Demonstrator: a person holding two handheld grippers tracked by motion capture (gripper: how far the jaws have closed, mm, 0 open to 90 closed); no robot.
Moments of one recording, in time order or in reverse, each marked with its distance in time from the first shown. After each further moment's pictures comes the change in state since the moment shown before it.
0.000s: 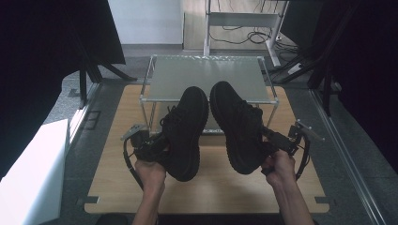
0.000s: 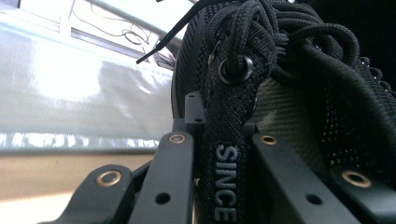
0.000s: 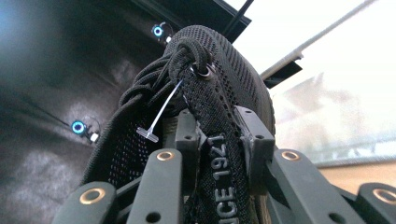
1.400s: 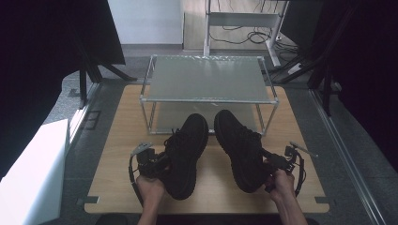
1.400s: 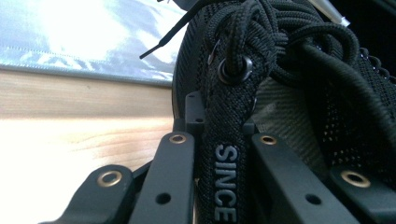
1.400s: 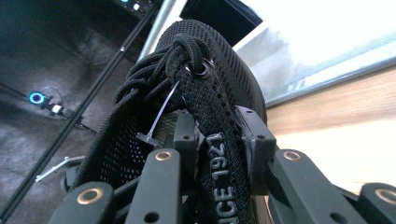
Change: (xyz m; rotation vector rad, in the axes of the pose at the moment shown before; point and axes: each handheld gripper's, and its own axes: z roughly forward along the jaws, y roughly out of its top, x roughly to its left) left arm 0.037 -0.063 0.003 0.148 0.042 0.043; right arm -0.081 -0.039 -0.025 0.105 -0.085 -0.014
